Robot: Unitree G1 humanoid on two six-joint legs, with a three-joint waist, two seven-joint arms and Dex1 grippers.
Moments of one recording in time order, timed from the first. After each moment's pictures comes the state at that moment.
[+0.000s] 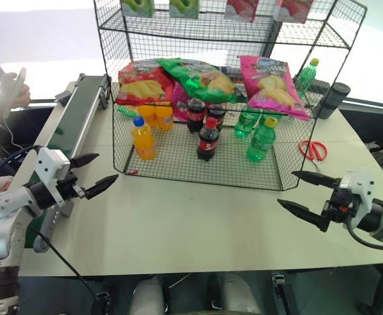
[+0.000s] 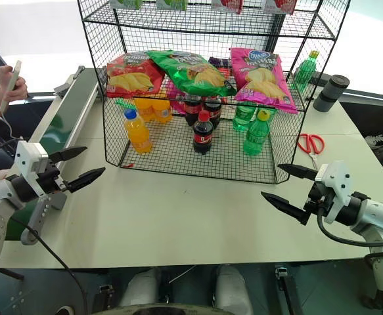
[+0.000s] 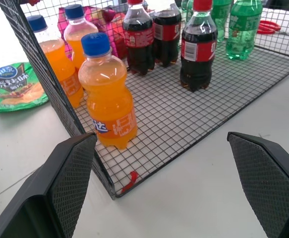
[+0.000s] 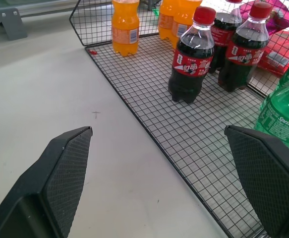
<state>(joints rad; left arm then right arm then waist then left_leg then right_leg) -0.07 0.74 0.33 -0.04 -0.48 0.21 -0.98 0.15 -0.77 -0.40 -0.27 0.55 0.23 1.08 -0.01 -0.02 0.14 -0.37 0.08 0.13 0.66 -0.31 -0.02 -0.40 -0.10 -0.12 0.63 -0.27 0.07</state>
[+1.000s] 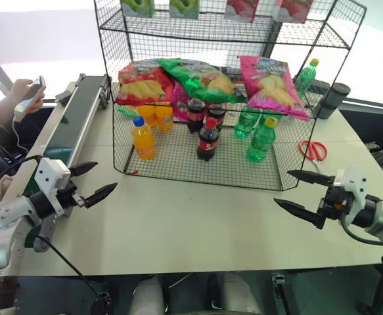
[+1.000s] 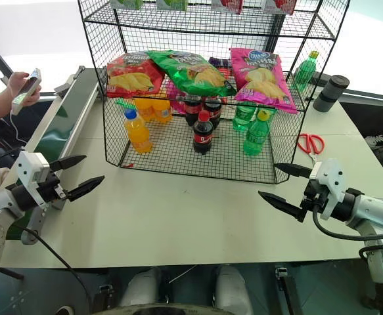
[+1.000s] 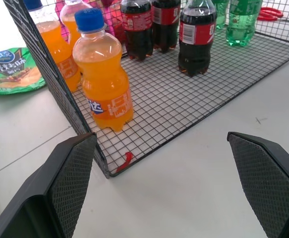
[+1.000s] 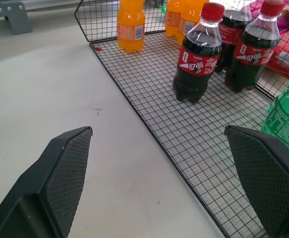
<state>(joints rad) 0.00 0.73 0.33 -0.04 -0.47 0.16 -0.97 0.09 -0.78 -0.36 -0.21 0.52 0.21 1.11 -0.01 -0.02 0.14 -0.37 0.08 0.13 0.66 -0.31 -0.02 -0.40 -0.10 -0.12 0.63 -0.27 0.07</state>
